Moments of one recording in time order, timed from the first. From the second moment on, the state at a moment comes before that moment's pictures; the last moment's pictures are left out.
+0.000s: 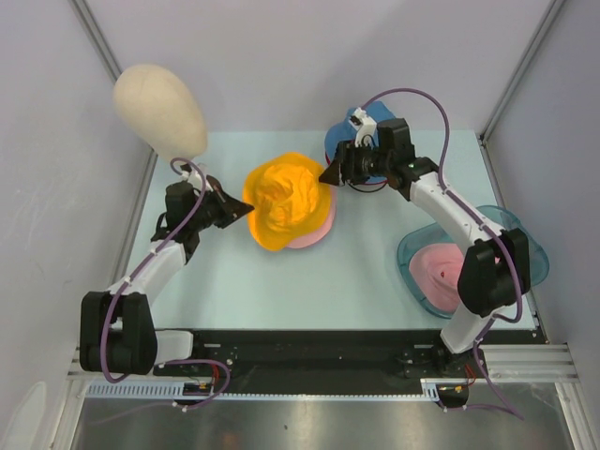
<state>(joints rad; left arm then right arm) -0.05 1.28 0.71 0.13 0.55 -0.72 0.39 1.68 1.48 -0.29 -0.56 0.31</state>
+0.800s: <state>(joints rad) -0.05 1.29 0.77 0.11 0.55 -0.70 0.35 1.76 1.41 -0.08 -0.76 0.32</state>
